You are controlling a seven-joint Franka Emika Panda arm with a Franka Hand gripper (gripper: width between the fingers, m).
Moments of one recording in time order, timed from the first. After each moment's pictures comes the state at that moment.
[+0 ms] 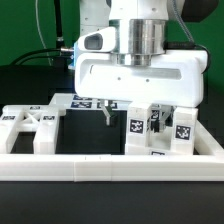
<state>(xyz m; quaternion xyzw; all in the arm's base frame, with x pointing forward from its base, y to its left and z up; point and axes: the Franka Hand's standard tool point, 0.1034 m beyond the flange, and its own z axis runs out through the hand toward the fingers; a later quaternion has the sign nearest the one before) 0.590 0.035 0.037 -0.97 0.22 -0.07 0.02</state>
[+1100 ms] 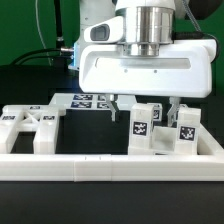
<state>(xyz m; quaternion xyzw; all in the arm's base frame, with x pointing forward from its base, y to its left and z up) 0.599 0.040 0.051 -0.97 0.20 -0.10 0.02</state>
